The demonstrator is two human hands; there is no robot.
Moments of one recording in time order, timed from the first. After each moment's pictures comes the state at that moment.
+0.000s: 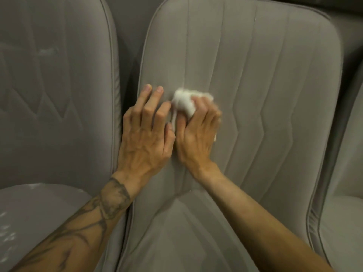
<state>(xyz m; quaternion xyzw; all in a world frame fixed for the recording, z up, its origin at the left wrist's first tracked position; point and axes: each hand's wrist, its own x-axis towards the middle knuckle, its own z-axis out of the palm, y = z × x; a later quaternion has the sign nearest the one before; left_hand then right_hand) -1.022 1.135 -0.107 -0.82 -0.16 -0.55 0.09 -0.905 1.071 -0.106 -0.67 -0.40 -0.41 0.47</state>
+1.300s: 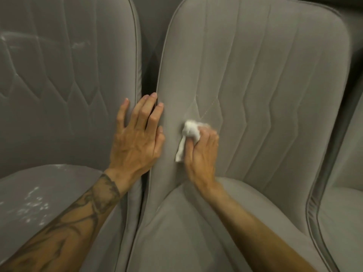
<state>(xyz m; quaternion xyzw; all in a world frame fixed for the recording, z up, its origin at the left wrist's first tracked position) -1.085 1.143 -0.121 -0.84 -0.21 -0.47 0.16 -0.943 1.032 -0.168 -0.74 -0.44 -0.22 0.46</state>
